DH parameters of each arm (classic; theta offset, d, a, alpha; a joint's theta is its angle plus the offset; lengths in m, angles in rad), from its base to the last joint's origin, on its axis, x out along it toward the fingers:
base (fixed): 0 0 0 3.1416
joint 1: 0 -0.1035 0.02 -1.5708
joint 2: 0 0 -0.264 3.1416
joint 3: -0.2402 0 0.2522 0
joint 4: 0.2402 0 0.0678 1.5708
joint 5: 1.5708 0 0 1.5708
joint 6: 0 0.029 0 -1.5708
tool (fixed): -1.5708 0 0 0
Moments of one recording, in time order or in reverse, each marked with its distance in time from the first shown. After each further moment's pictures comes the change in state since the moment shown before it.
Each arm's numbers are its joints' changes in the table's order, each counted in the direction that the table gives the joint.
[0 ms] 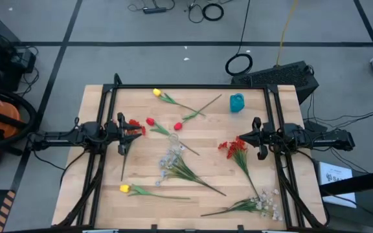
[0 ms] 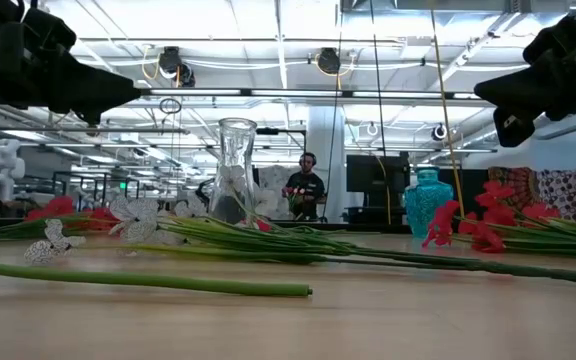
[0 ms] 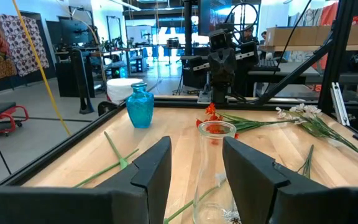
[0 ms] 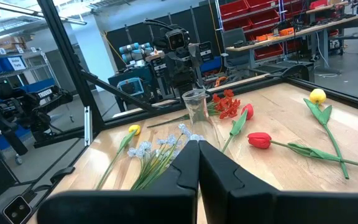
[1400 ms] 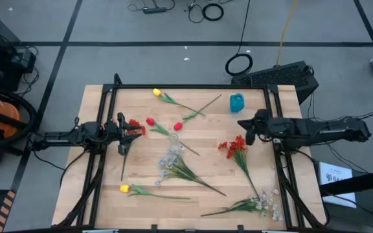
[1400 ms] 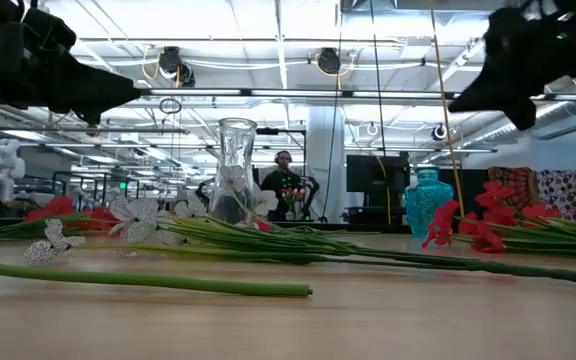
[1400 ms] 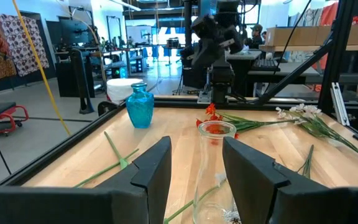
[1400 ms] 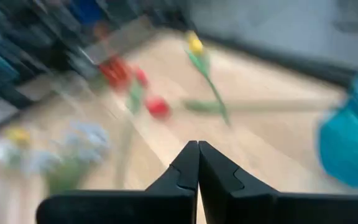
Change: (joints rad) left arm 0.000 0.000 0.000 0.000 0.000 0.000; right arm -0.002 -0.592 -0.472 0.474 -0.413 0.351
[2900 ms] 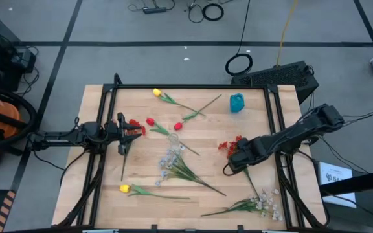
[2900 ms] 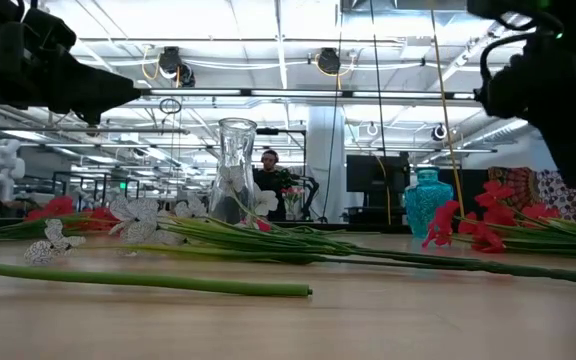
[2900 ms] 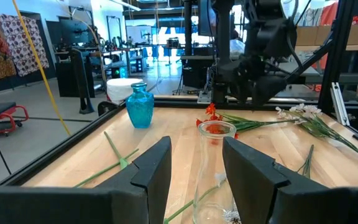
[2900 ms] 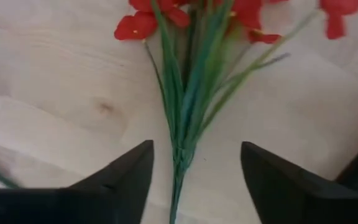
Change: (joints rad) left arm 0.000 0.000 0.000 0.000 0.000 0.000; right arm -0.328 -0.843 -0.430 0.615 0.470 0.832
